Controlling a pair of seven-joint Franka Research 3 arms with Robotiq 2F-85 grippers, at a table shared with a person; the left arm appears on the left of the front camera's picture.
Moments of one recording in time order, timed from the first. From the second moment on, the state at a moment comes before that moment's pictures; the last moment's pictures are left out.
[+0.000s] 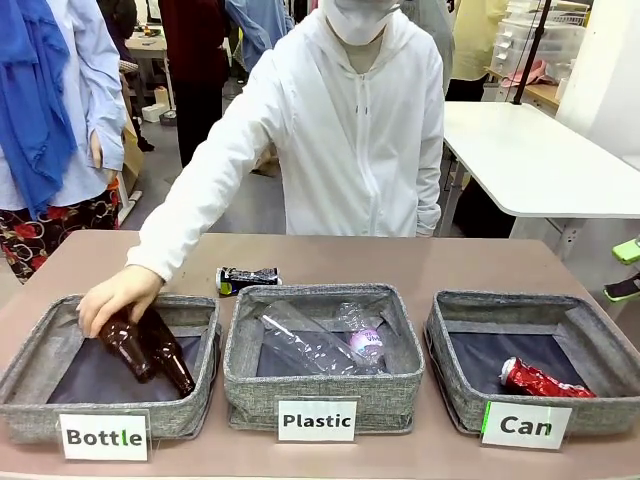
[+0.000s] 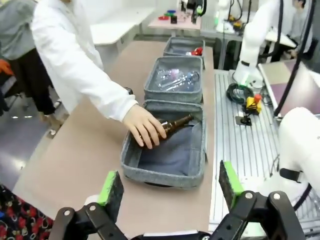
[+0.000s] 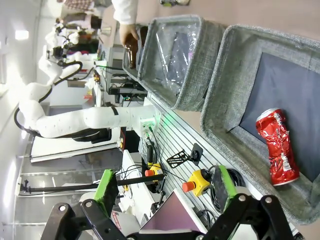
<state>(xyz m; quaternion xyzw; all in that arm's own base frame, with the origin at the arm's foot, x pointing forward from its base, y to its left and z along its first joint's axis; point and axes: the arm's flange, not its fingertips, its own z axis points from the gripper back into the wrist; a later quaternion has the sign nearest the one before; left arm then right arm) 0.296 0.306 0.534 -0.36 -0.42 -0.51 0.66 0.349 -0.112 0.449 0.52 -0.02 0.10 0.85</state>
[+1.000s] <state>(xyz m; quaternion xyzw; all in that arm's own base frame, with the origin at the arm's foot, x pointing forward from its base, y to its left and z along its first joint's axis) 0.342 0.250 0.510 -0.36 -0.42 -0.50 0.67 0.349 -0.111 0.449 0.52 -0.02 0.10 0.85</state>
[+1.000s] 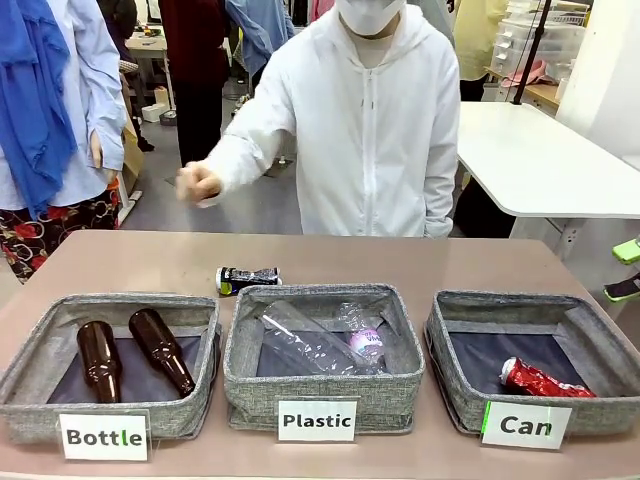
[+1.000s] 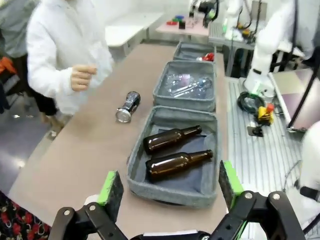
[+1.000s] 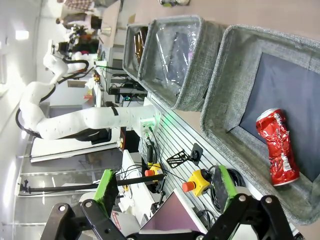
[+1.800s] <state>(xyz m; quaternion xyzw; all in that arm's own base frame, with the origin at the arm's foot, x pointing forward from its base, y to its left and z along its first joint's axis) 0.535 -0.061 0.451 -0.25 -0.19 -0.62 0.72 0.349 -0.111 0.449 0.52 -0.02 0.10 0.85</state>
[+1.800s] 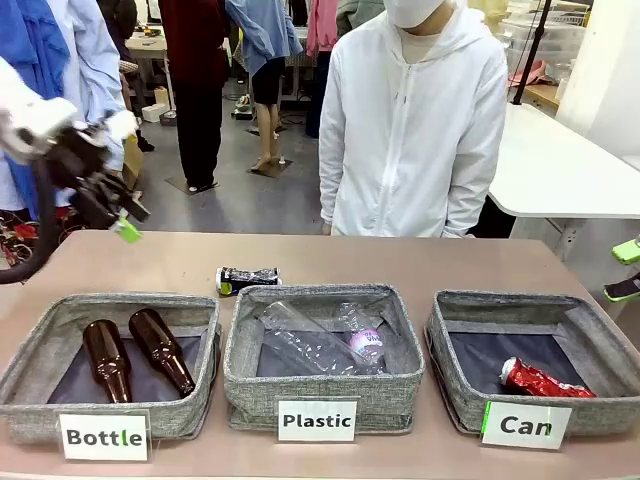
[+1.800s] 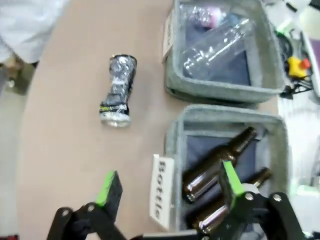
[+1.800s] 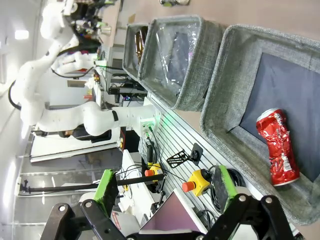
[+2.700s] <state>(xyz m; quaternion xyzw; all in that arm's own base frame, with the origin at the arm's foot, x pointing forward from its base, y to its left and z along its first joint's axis) 0.601 -0.236 0.372 -0.13 -0.05 -0.72 0.67 0.348 -0.111 0.449 0.52 -0.02 0.10 0.85</state>
